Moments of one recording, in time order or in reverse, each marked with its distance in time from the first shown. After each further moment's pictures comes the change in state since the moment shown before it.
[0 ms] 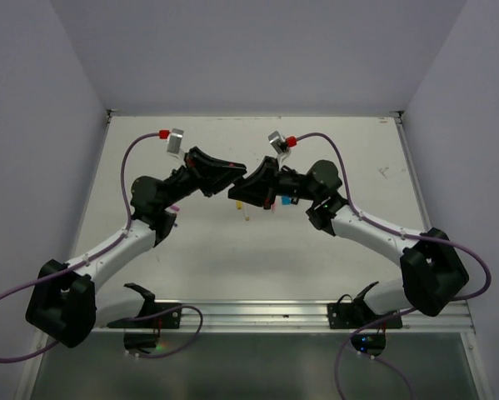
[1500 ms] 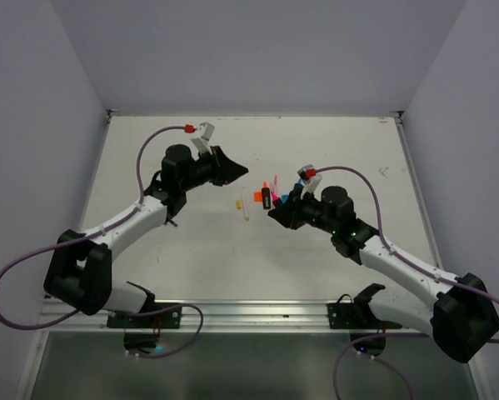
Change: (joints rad) left arm 0.015 0.169 0.210 -0.649 -0.195 0.294; right arm -0.055 -0.347 -0.299 -0.597 0.472 -0.288
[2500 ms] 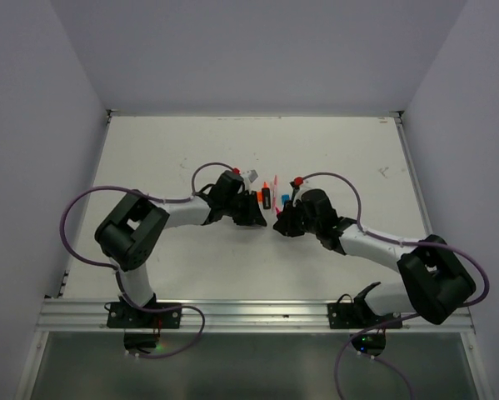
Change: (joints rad) left arm -0.211 0.450 0.076 -0.320 -0.048 -0.005; right arm -0.001 0.263 -0.003 -0.119 0.197 0.031
